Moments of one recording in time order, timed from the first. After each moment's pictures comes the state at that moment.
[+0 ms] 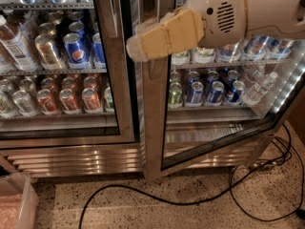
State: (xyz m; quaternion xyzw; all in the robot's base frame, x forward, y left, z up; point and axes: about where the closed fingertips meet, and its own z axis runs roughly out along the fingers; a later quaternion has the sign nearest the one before) arm 0.440 0.015 1.060 -0.45 0.67 0.45 0.38
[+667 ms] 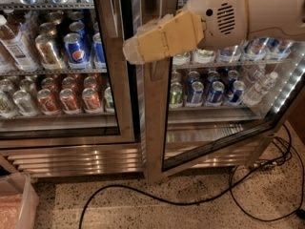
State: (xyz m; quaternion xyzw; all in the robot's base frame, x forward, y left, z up) arm 0.436 0.016 1.059 -0.44 0.69 0.44 0.38
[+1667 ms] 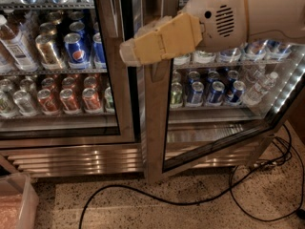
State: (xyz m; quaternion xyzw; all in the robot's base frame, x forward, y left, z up) arm 0.436 0.015 1.057 -0.43 0.70 0.42 0.39
